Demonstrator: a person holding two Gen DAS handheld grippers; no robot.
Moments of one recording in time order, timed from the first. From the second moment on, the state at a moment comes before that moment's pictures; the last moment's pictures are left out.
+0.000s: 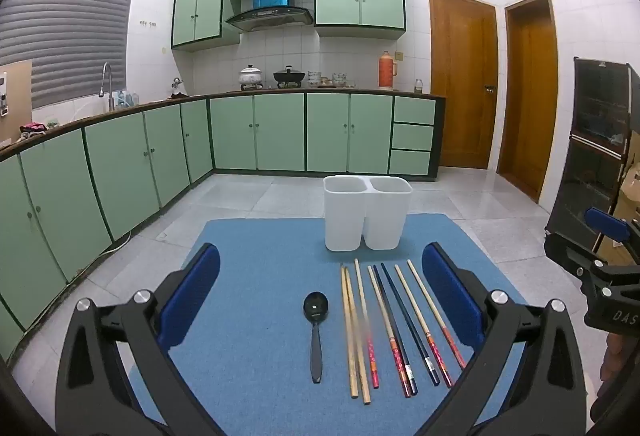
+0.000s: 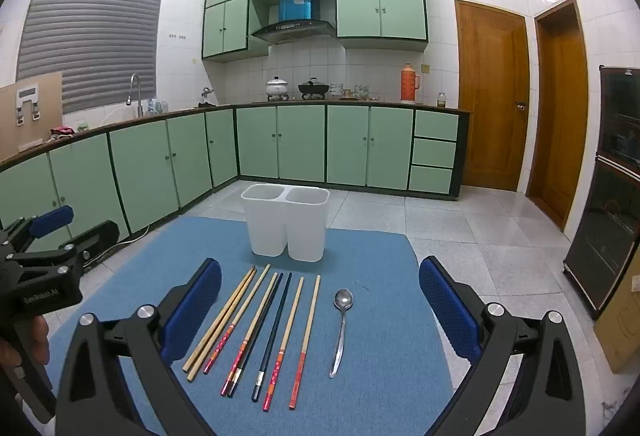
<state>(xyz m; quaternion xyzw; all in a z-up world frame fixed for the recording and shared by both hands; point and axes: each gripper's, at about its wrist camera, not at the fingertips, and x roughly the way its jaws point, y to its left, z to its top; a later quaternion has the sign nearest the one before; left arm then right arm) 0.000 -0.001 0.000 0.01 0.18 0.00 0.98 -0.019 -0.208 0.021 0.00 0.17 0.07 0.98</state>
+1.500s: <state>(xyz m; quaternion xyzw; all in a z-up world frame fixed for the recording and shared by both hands) -0.004 0.018 0.012 0.01 0.18 0.00 0.98 -0.018 -0.213 0.022 0.00 0.18 0.07 0.98</state>
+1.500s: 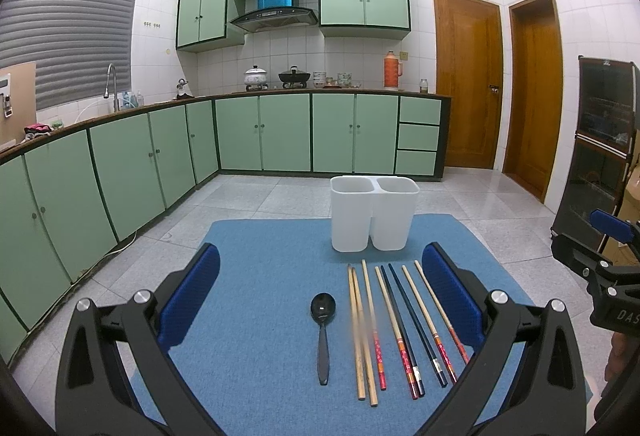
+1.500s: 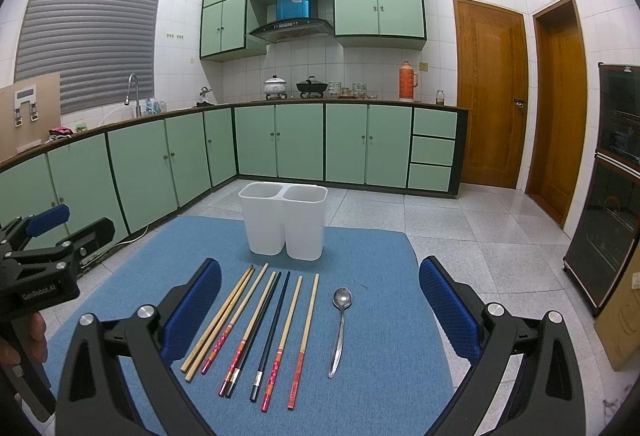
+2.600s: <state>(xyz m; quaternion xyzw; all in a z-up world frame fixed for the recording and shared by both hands) -0.010 0.019 0.014 0.01 0.18 0.00 0.98 -0.019 -0.213 0.021 0.00 0.18 0.07 0.98</state>
